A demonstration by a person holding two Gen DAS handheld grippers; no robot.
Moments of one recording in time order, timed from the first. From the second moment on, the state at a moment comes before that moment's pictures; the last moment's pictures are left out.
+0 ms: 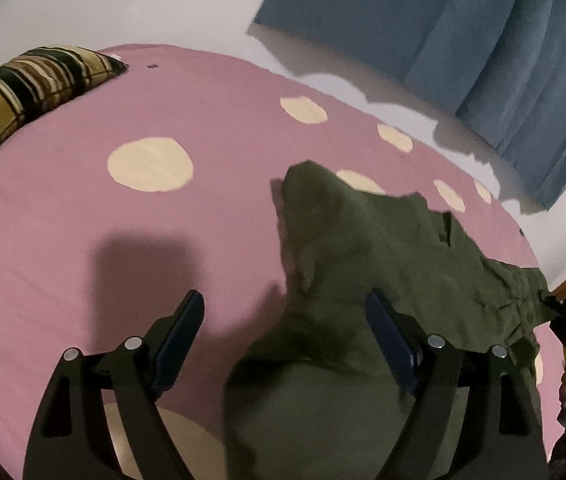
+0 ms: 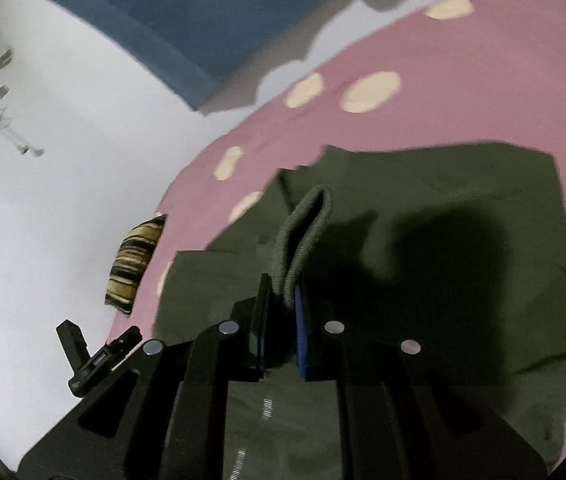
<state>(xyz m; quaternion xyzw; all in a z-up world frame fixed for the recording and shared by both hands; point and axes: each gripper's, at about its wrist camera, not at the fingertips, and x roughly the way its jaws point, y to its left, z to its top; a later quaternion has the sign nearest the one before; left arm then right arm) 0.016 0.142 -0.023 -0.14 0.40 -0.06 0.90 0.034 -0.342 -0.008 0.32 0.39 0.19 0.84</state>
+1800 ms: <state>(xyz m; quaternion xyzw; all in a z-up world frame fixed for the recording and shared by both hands) -0.109 0.165 -0.062 -0.16 0.50 -0.18 0.83 -0.184 -0.434 -0.059 0.34 0.45 0.14 0.81</state>
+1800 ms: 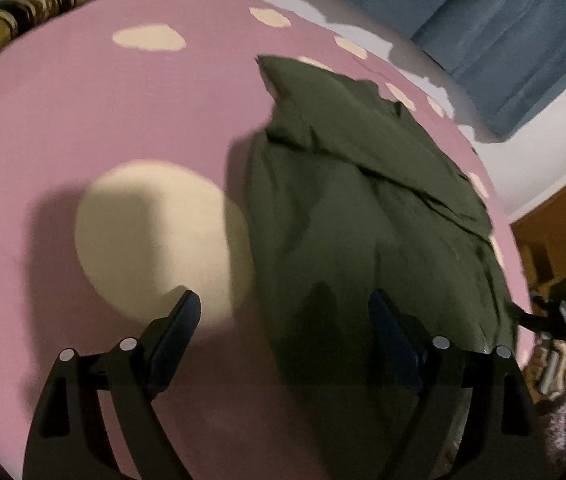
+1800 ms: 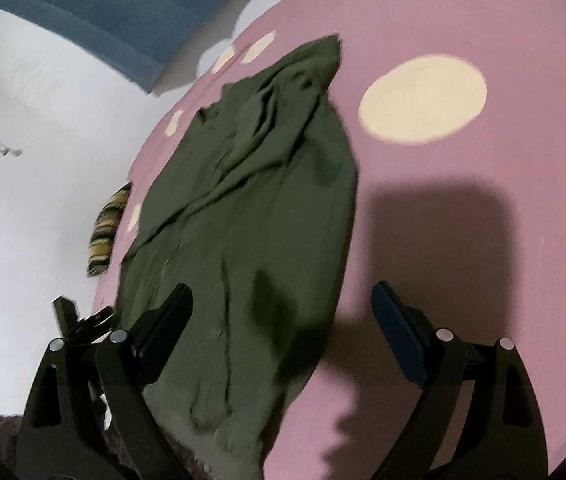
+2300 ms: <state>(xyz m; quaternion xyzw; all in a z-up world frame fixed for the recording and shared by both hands) -0.150 0.143 -0.068 -0.17 0.51 -0.27 0.80 -0.231 -0.406 -0.068 0.34 0.47 0.27 0.77</state>
